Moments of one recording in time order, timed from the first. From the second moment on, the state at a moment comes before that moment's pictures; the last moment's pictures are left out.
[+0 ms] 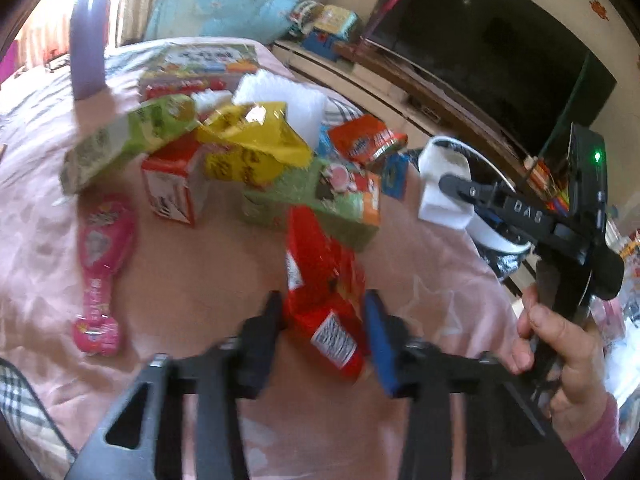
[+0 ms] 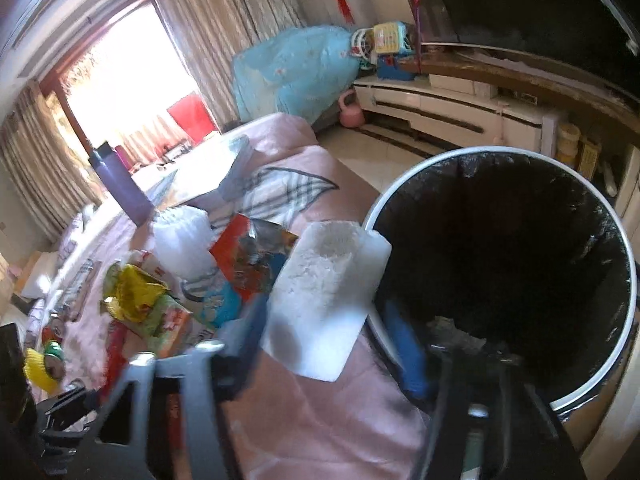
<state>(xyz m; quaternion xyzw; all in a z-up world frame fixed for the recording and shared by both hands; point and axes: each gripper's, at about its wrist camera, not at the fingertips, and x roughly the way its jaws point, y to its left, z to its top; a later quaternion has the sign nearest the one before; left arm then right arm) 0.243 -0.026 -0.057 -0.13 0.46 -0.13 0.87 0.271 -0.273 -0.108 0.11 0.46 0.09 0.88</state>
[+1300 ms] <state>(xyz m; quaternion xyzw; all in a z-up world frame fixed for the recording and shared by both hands) 0.243 -0.065 -0.033 -0.11 0.42 -0.18 0.89 0.246 -0.295 -0.084 0.14 0.42 0.12 0.89</state>
